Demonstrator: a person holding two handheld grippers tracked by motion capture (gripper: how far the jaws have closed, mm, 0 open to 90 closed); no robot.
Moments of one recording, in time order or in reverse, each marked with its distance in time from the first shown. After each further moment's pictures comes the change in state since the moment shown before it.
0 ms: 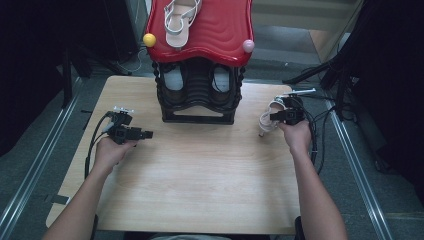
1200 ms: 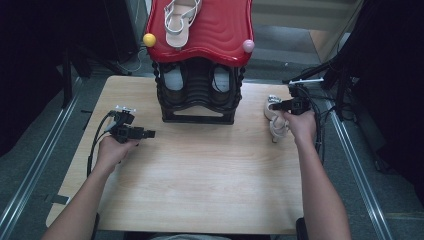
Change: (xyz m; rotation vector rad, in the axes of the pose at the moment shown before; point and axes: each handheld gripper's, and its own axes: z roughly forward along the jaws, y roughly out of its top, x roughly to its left) left arm 0.000 0.003 0.006 0.010 -0.027 -0.003; right arm -0.006 0.030 -0.013 -0.049 0.035 0.012
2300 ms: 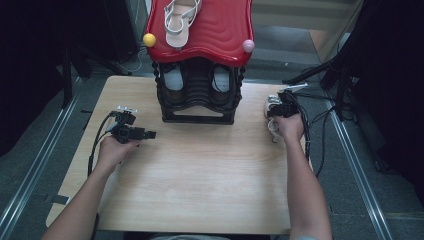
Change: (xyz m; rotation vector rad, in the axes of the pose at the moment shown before) left arm -0.002 0.000 0.003 0.009 0.002 0.011; right arm -0.016 -0.006 0.062 0.138 -0.098 0.063
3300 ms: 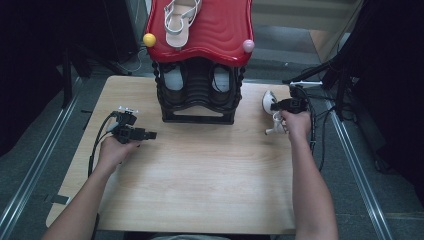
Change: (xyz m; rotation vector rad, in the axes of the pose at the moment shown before) left arm -0.002 0.000 0.002 0.006 0.003 0.002; right arm -0.010 0.005 -0.033 -0.099 0.173 0.092
